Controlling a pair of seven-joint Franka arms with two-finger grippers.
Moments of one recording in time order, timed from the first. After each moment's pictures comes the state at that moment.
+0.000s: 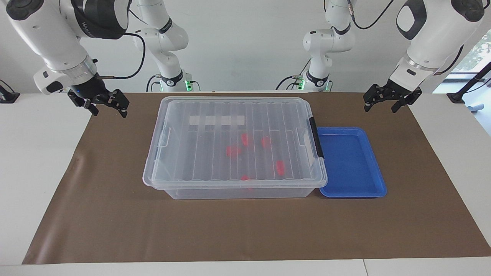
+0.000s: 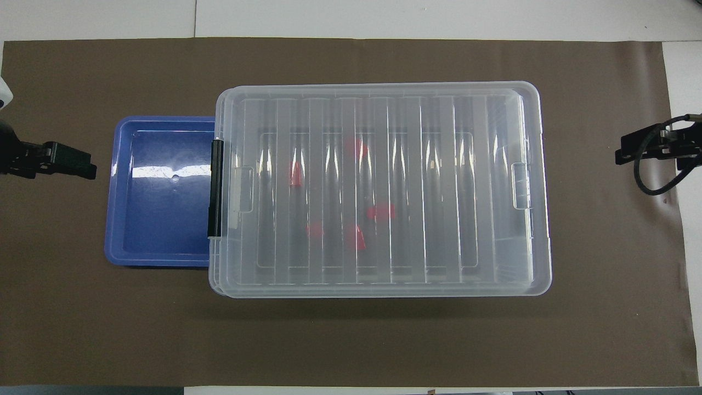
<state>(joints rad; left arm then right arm) -0.04 0.00 -0.03 -1.61 -0.03 1.57 0.04 0.10 0.04 -0.18 -1.58 0.03 1.58 0.03</state>
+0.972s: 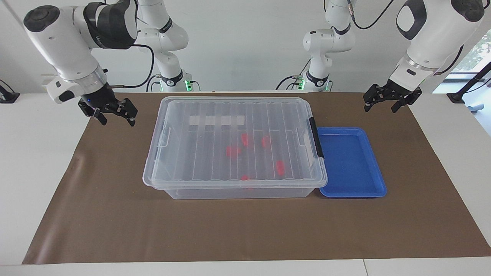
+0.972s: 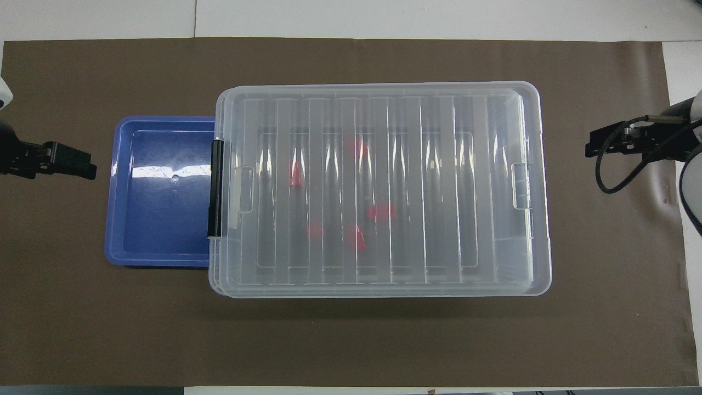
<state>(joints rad) -0.04 0.00 -0.03 -1.61 -0.03 1.57 0.04 0.13 0.04 -0.16 -1.71 0.06 1.76 0.08</state>
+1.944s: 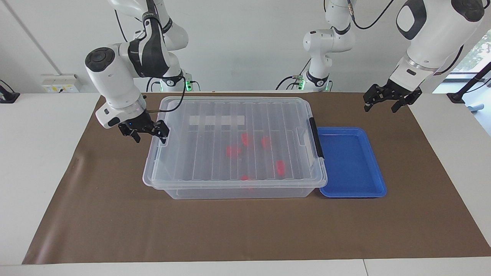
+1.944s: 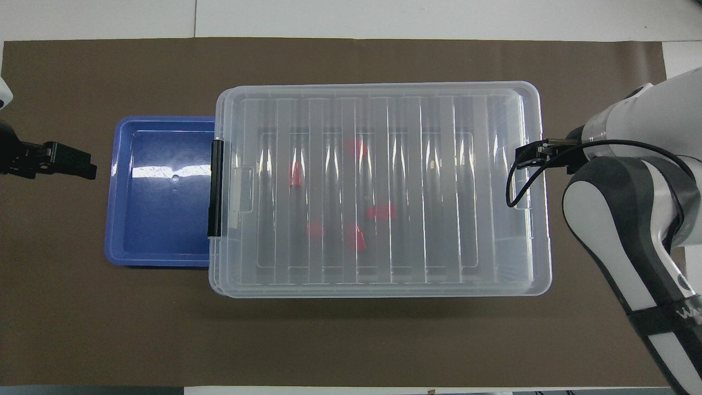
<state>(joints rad) -0.04 0.00 -0.03 -1.61 -0.03 1.57 0.04 0.15 0.06 -0.08 -1.89 0.06 1.97 0.15</state>
